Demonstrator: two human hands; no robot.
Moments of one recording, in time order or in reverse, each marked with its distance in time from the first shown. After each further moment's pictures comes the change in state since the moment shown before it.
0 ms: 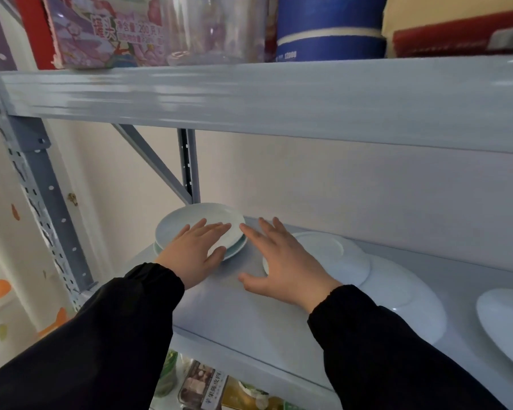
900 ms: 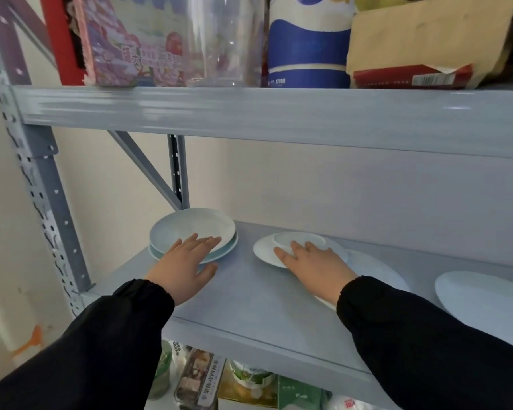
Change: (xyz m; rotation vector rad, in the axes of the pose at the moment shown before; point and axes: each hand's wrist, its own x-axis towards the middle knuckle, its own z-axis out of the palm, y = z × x) left_hand -0.043 0.004 -0.006 -0.072 0.013 0.062; right_hand -0.040 0.043 -0.009 -0.689 -0.234 0.145
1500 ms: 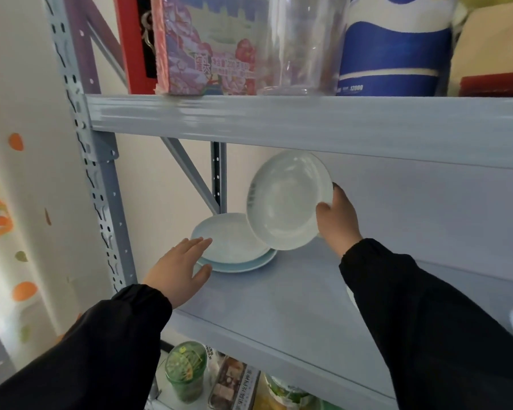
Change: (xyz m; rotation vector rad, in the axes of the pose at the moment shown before) left_hand -0.028 -0.069 -0.026 0.062 0.108 -0.211; right_hand 0.098 -0.007 -0.066 1.397 0.657 0.342
